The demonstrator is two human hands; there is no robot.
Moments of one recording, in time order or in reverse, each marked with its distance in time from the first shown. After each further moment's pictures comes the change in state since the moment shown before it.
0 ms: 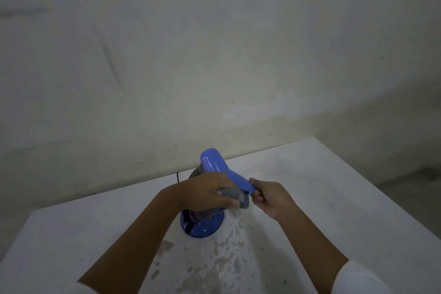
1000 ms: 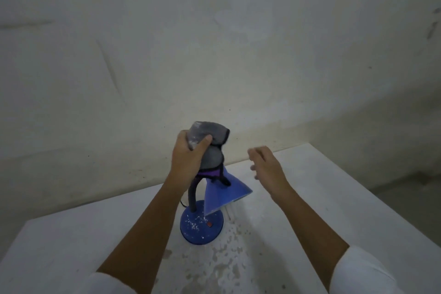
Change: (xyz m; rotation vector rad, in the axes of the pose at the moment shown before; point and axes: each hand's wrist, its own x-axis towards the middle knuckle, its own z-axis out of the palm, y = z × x) left_hand 0.015 -0.004 -0.028 -0.718 1.071 -0.212; right_hand -0.029 -0.046 0.033 -0.711 0.091 -0.586
